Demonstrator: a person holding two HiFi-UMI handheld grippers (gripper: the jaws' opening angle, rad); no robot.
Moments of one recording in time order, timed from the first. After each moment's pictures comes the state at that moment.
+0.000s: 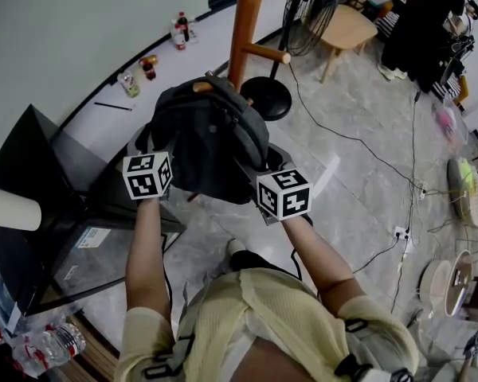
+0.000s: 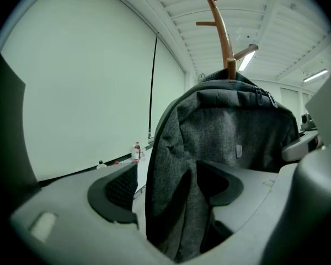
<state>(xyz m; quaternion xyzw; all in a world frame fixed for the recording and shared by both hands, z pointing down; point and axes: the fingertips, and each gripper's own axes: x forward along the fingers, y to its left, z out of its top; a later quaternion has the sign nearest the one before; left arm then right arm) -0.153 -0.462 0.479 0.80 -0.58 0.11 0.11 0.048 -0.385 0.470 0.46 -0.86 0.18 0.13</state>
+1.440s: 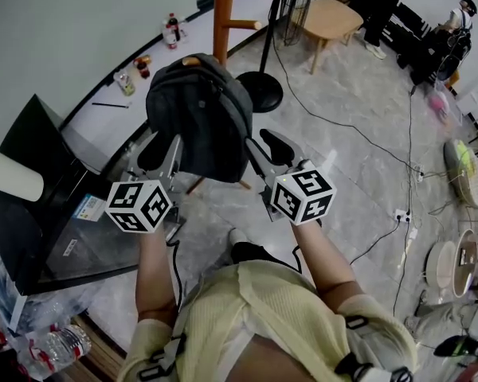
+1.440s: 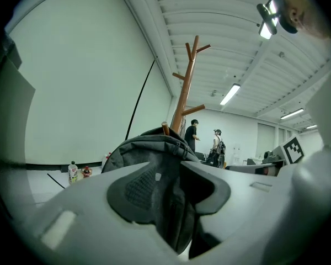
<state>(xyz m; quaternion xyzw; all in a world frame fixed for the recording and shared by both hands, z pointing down) -0.094 -0.319 0.378 0.86 -0.49 -0.03 0.13 0.080 -0.297 0.388 0.49 -0.86 0.13 0.02</state>
